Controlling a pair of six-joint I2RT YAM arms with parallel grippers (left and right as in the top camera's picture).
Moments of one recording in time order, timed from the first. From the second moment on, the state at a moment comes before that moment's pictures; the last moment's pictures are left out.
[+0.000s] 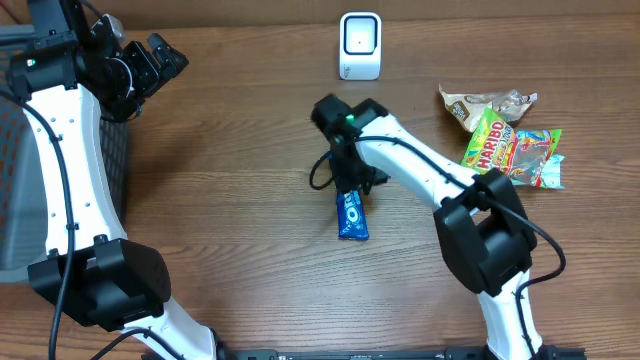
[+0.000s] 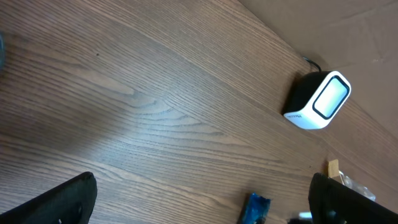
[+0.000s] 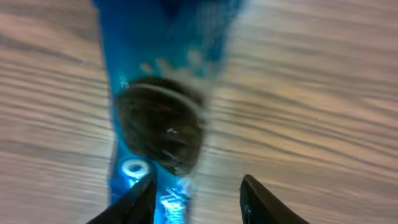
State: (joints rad) left arm 0.29 1.88 2.01 -1.17 0.36 -0.37; right arm 0.65 2.19 1.77 -1.16 0.09 0.41
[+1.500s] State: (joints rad) left arm 0.29 1.88 2.01 -1.16 0.36 -0.37; right arm 0.77 2.18 1.84 -1.16 0.14 0.41
